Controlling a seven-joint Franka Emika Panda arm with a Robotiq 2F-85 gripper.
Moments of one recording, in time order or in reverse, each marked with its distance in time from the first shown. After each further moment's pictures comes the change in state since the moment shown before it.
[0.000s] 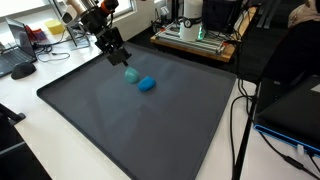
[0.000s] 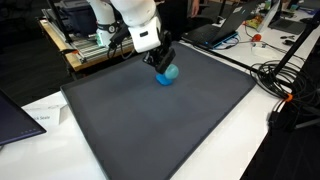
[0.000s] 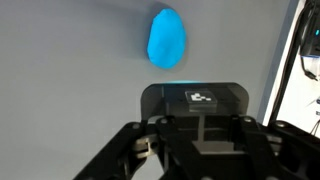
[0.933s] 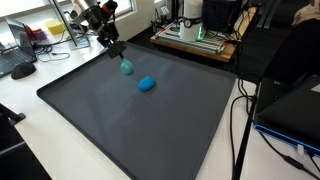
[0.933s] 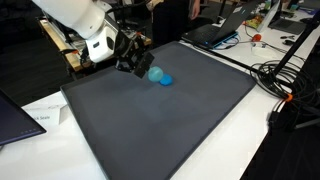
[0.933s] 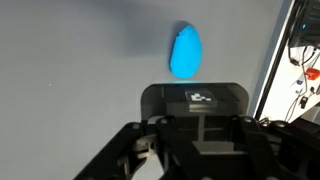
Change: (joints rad) arm -0.127 -0.059 -0.073 -0.152 0.168 -0.001 -0.259
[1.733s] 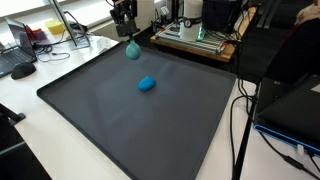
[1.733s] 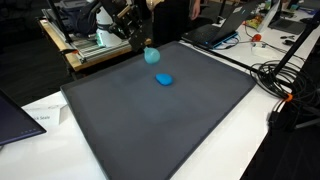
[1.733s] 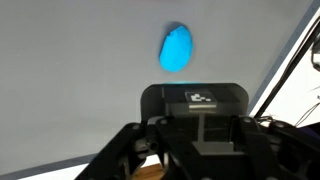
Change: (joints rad) arm 0.170 -0.533 -0.054 -0.517 0.005 0.382 -0.032
